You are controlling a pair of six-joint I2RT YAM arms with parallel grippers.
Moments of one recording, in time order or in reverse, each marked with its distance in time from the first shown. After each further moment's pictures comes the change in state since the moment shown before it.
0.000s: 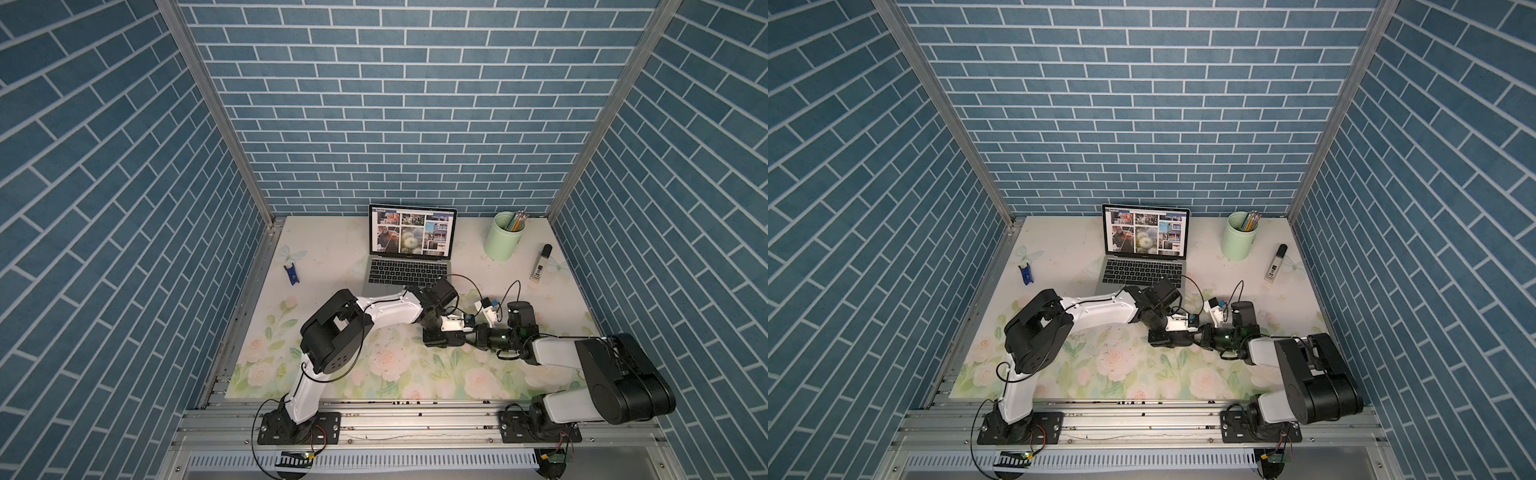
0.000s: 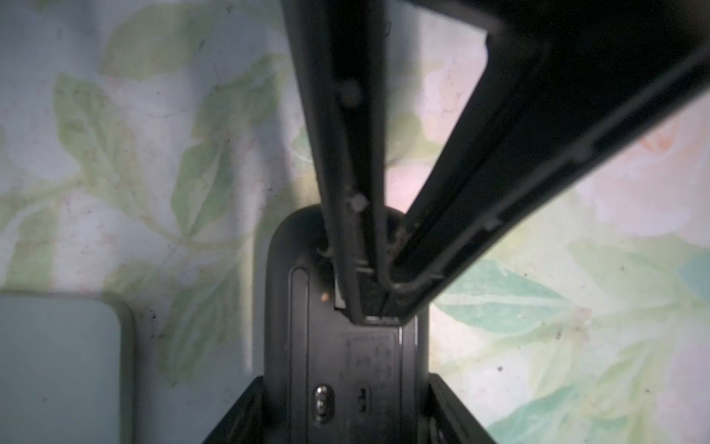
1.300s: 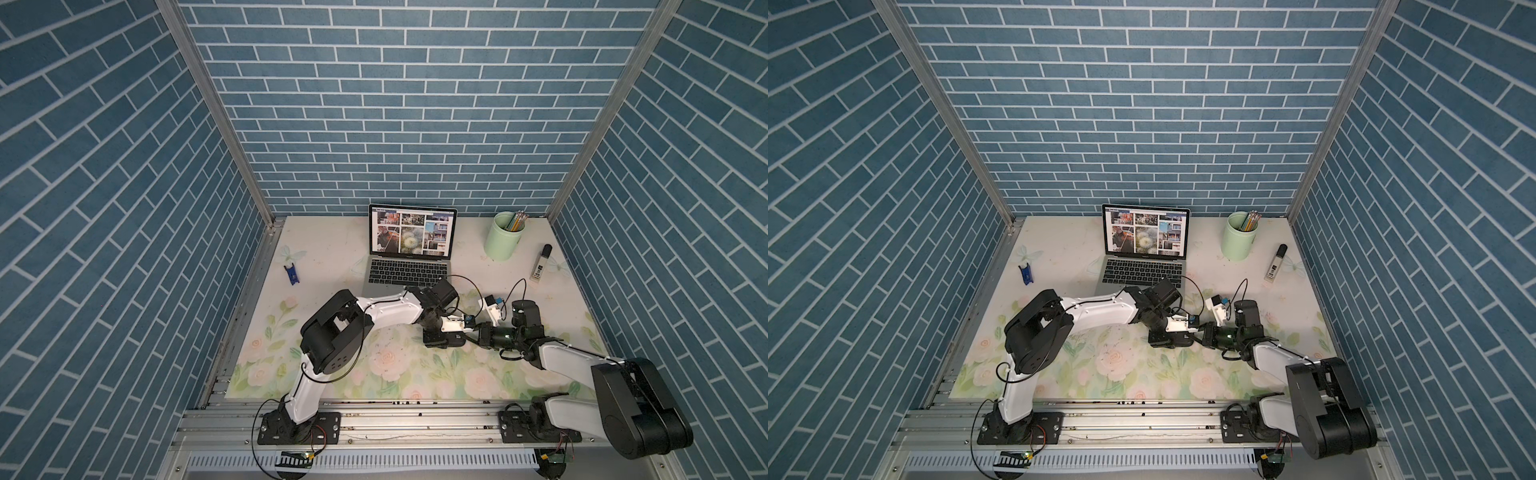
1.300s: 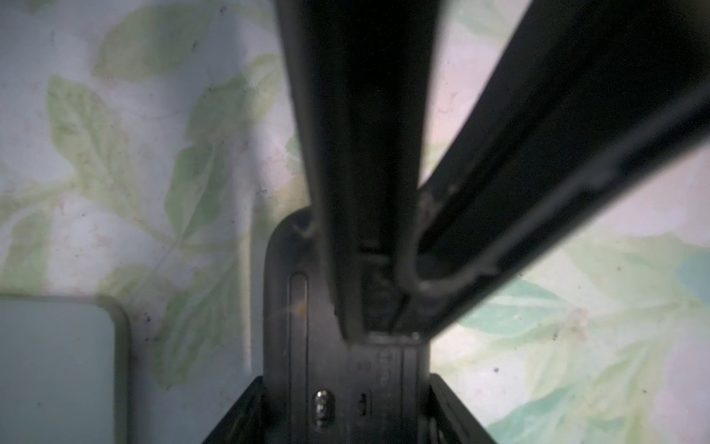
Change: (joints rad) left arm -0.005 -0.001 -0.003 0.003 0.000 0.002; right arm 0.000 -0.171 0.011 -0.137 0.031 0.008
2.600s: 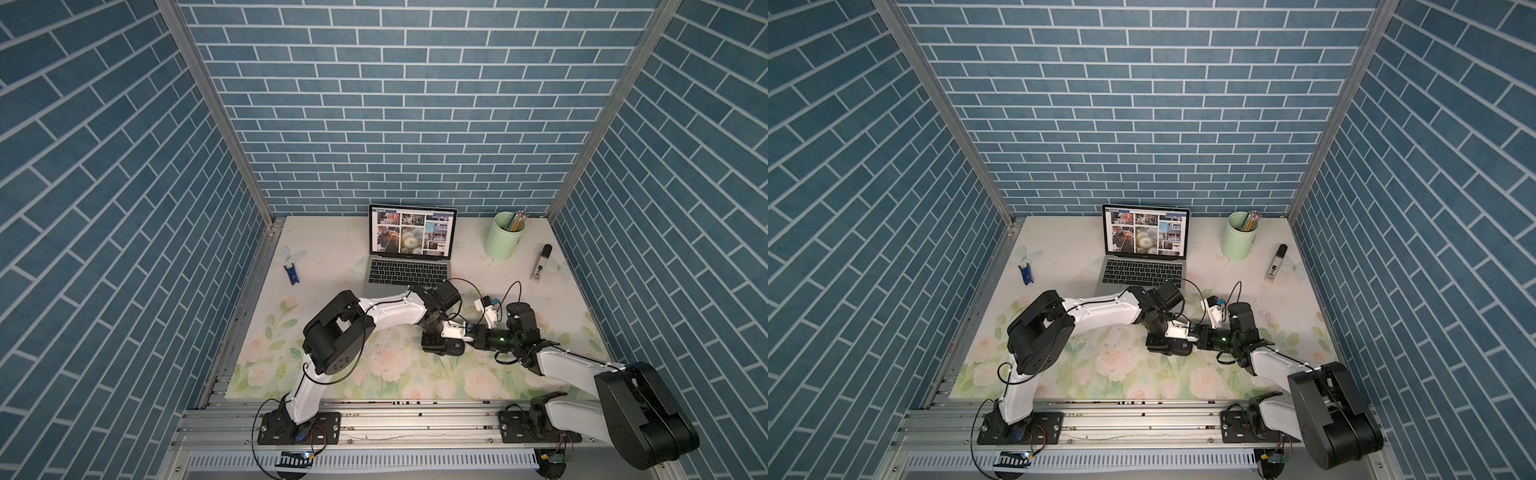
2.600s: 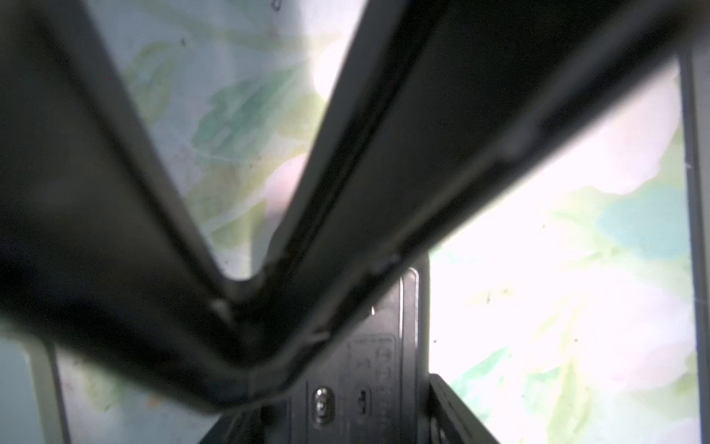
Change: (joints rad) left arm -0.023 0.009 0.037 -0.112 0.033 0.094; right arm 0.090 -0.046 -0.052 0.073 0.101 0.032
